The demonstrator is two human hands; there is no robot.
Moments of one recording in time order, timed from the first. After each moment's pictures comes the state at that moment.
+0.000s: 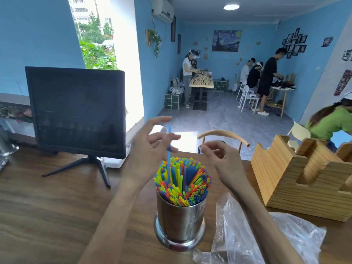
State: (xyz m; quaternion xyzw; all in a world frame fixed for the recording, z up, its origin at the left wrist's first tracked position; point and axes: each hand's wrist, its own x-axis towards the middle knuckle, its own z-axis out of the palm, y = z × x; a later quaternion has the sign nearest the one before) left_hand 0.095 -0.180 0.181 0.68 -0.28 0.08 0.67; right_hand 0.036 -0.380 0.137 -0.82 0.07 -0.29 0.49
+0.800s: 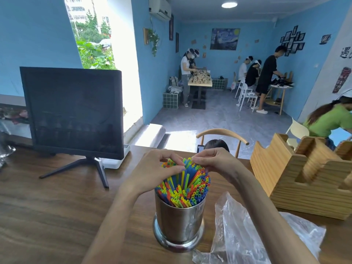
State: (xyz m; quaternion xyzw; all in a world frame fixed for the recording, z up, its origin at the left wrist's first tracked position) left_hand 0.114 -0.177 0.146 0.82 -0.34 -0.05 0.47; right_hand 0.067 -0.411 0.131 -0.79 0.06 -0.02 0.62
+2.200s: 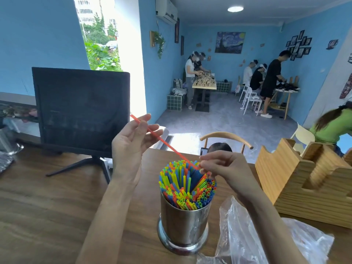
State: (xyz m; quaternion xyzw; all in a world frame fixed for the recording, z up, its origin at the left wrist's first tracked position) left_hand 0.109 -0.158 0.185 0.49 -0.19 0.07 0.85; right_hand 0.018 -0.374 0.149 -0.74 0.01 -0.19 0.65
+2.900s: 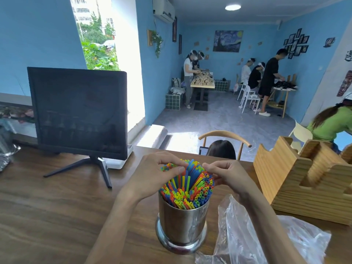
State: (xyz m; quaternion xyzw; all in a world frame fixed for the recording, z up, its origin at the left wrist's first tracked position) left_hand 0.107 -0.166 0.143 0.80 -0.34 -0.01 0.50; right_hand 0.030 -0.394 0.120 -0.78 0.11 -0.10 0.60
